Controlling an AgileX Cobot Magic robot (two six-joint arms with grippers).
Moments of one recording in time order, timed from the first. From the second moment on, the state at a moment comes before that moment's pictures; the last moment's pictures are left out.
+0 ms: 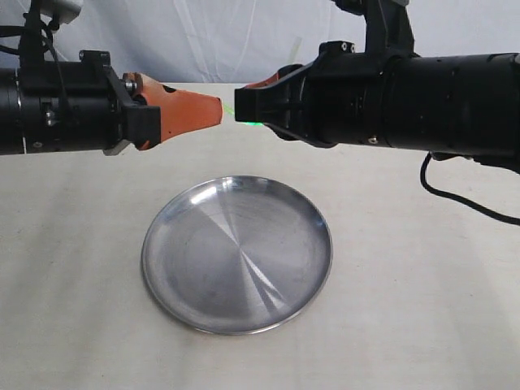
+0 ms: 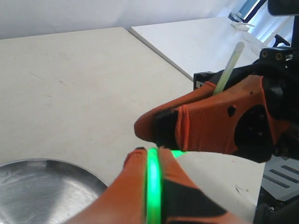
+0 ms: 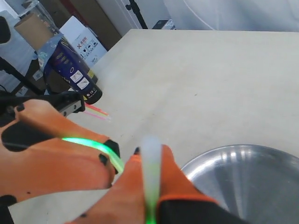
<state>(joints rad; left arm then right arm) -0.25 1.26 -0.75 -1.67 0.72 1.43 0.68 1.32 -0.83 1.62 0.30 -1.27</state>
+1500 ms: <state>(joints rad) -0.25 1.11 -0.76 -0.42 0.72 0.26 0.69 1.66 -0.91 1.55 0.04 -1.26</state>
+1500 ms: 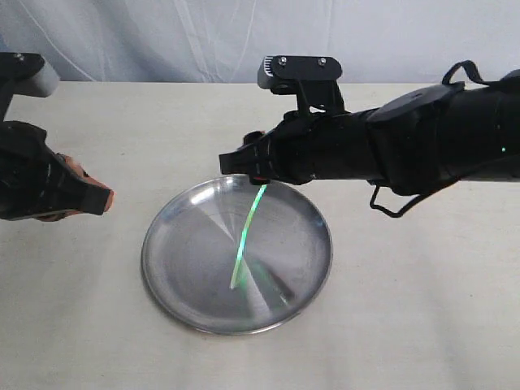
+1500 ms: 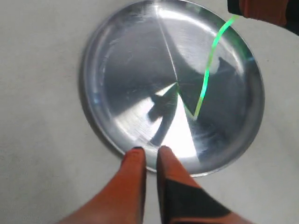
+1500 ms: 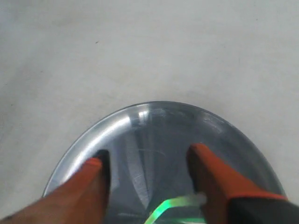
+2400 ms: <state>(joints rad) -0.25 0.27 -0.62 -0.03 0.66 0.00 0.69 0.91 -0.54 1.56 -0.34 -1.29</state>
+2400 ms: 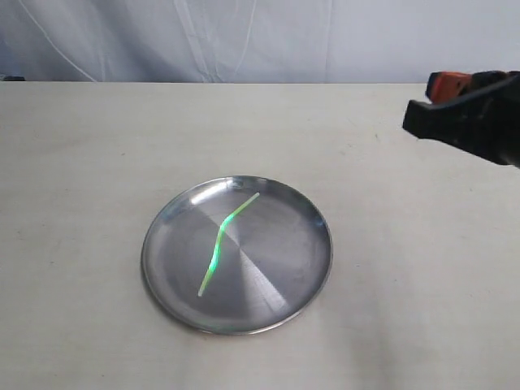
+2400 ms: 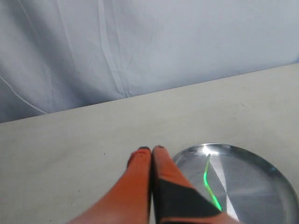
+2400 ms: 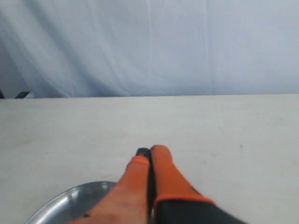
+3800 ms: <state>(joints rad) -0.25 0.26 -0.62 0.01 0.67 0.00 0.29 0.18 -0.32 0.18 0.26 -0.13</state>
